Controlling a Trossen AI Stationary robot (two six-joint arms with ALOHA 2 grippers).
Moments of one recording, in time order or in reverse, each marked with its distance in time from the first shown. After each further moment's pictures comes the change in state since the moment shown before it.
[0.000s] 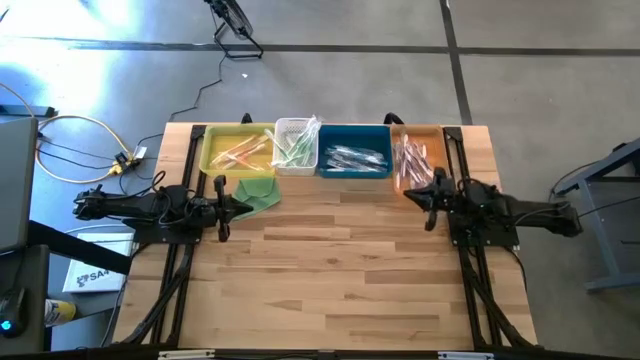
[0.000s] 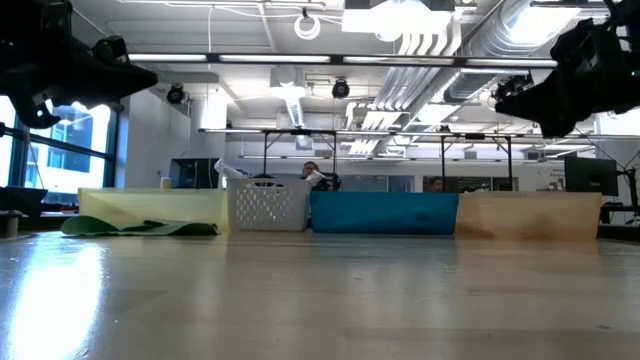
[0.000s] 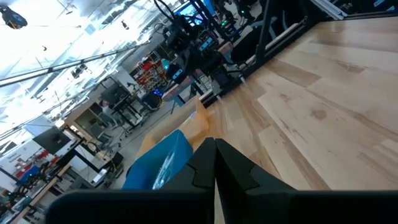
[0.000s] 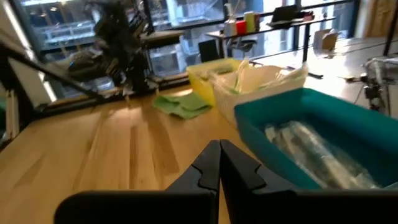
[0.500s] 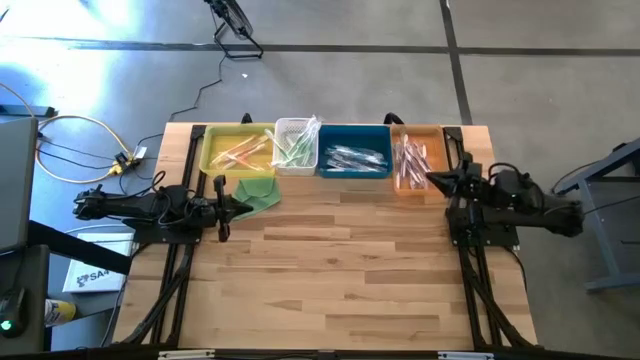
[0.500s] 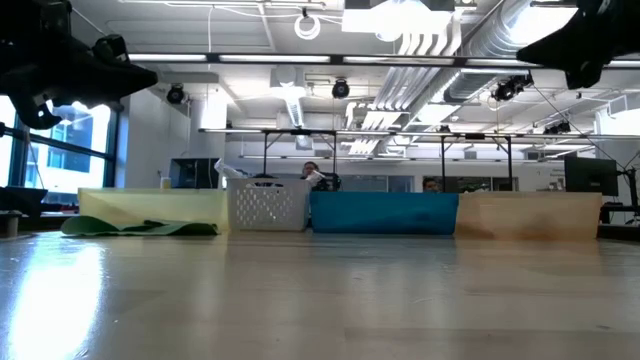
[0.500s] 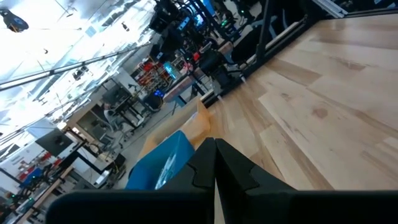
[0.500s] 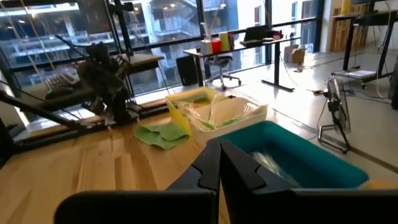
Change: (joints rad) left arm 0.000 0.000 0.001 0.001 -0.001 0.019; right arm 0.000 0.001 0.321 -0.289 0.107 -0.010
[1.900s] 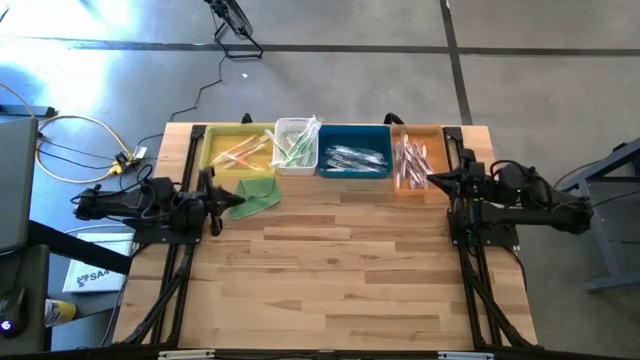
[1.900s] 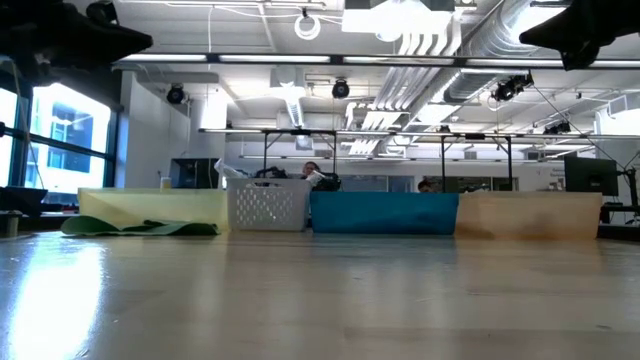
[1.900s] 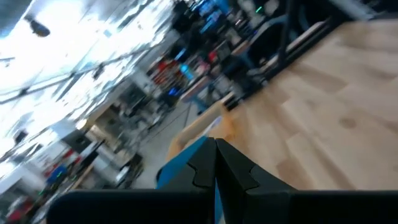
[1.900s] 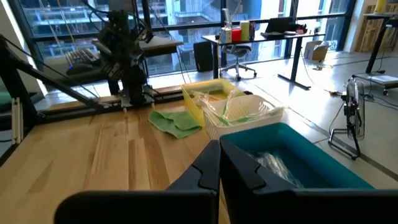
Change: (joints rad) left arm 0.000 -0.007 0.198 -0.146 -0.070 0.050; right arm 0.000 0.118 0.112 -0.057 -0.092 -0.069
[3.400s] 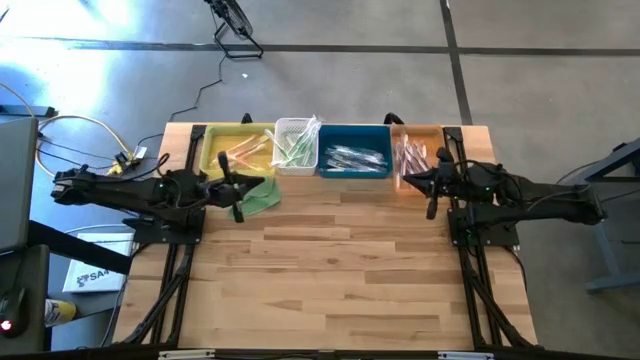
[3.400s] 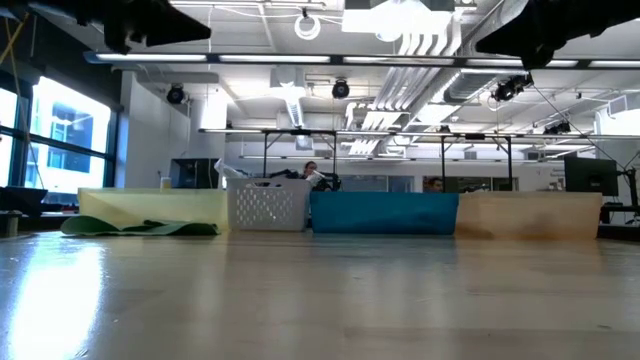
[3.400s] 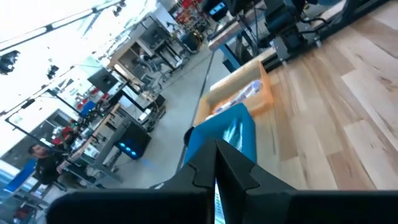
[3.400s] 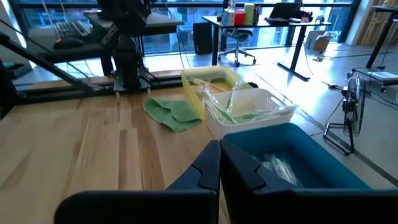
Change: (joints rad) left arm 0.000 0.585 0.283 0.181 -0.261 -0.067; right arm 0.000 0.334 0.000 0.263 0.002 -0.050
